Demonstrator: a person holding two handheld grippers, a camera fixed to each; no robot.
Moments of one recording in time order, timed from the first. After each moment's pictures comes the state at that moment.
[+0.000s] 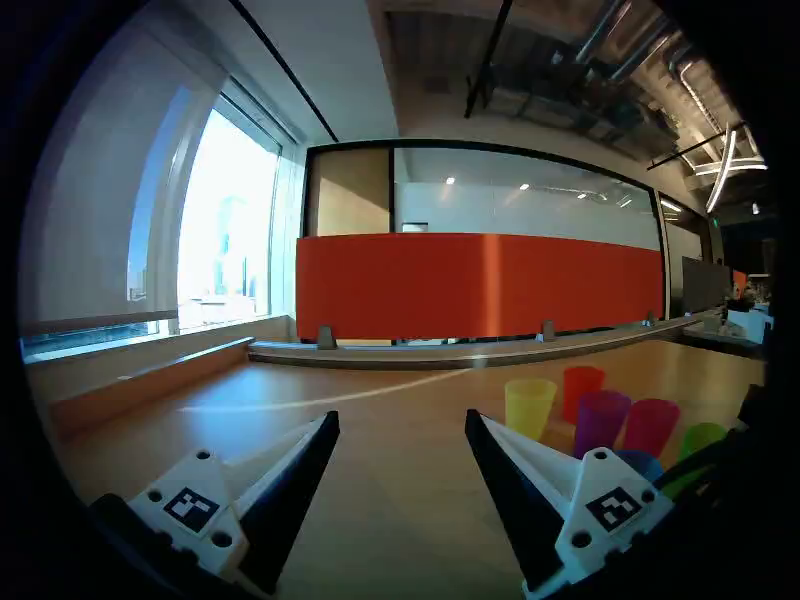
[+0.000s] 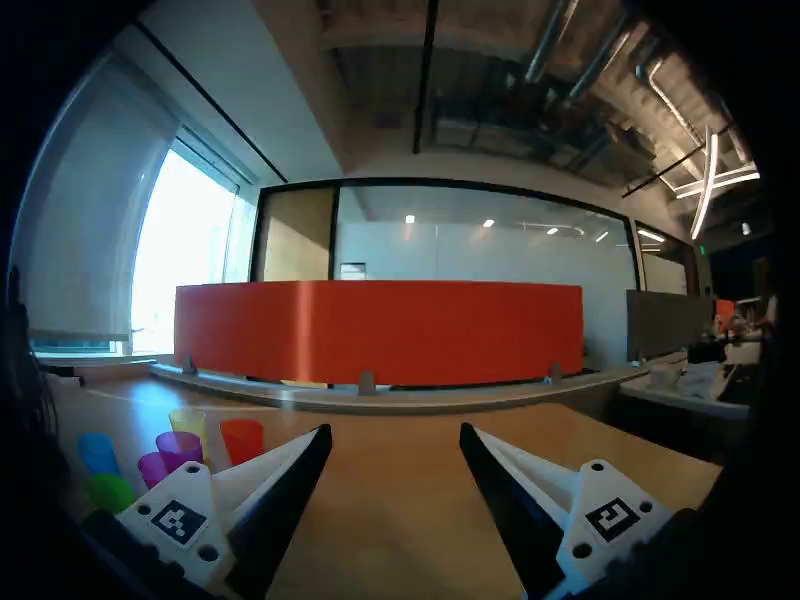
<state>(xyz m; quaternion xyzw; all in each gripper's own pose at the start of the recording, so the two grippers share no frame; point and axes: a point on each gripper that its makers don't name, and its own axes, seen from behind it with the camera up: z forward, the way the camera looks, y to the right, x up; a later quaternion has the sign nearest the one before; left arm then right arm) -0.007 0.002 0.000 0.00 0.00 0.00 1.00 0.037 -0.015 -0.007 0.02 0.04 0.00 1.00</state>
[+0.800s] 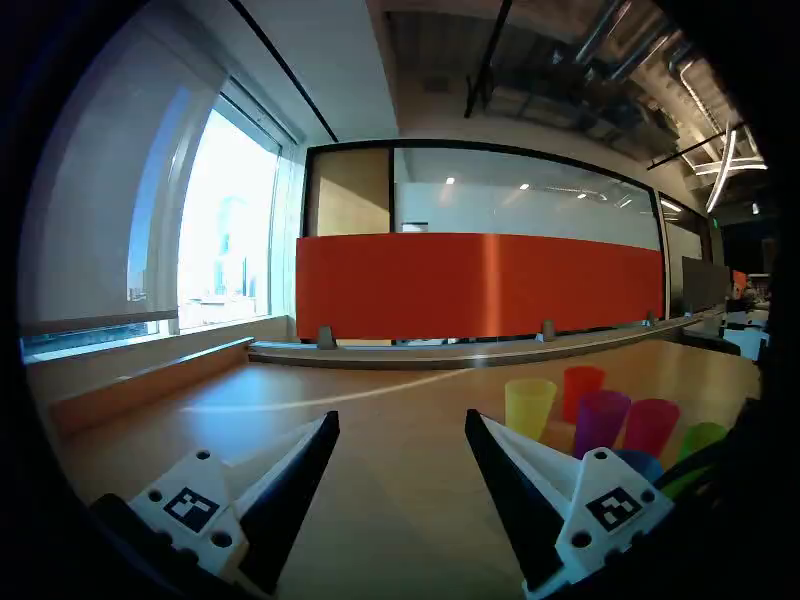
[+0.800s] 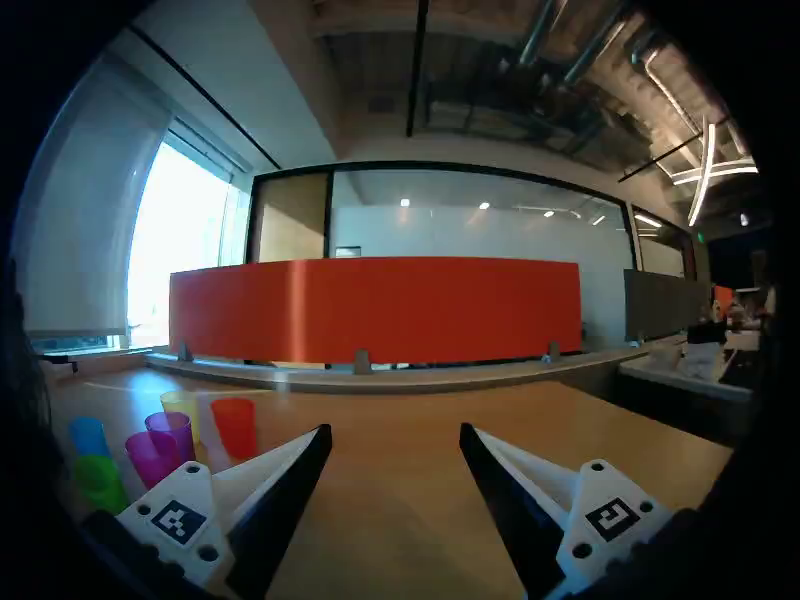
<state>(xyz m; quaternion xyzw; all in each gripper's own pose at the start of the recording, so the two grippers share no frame) -0.007 0.001 0.000 0.00 0.00 0.00 1.00 0.006 -0.008 0.000 0.02 0.02 0.00 1.00</state>
